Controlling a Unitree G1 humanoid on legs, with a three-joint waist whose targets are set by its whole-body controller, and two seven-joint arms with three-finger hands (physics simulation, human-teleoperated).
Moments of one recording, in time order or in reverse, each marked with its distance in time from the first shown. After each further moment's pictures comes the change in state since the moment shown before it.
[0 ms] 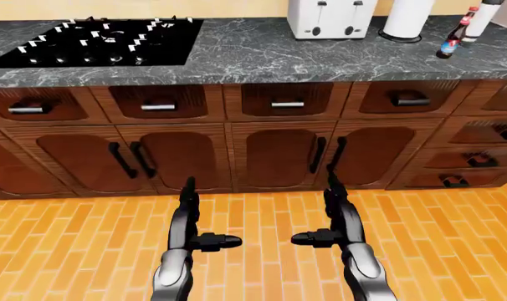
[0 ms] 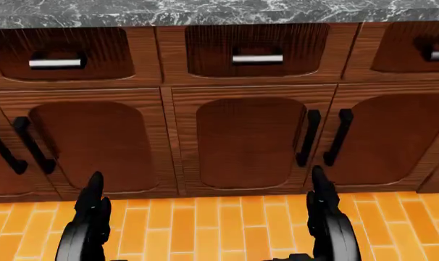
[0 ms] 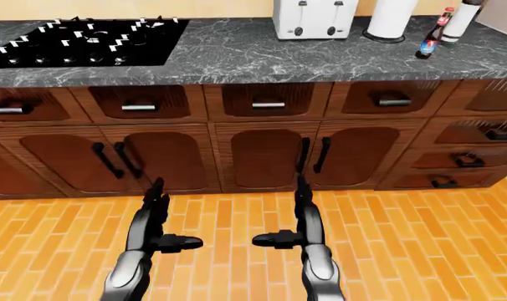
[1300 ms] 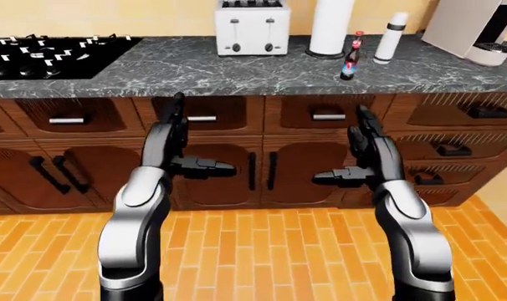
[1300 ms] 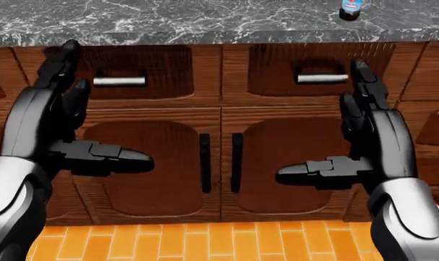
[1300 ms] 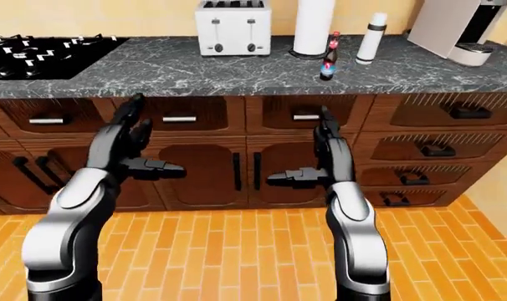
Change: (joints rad) left arm -0.470 0.136 0.087 -0.504 -0.048 0.797 -0.041; right arm -0.318 -0.139 -0.131 -0.414 0.095 0.527 0.011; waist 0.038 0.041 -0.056
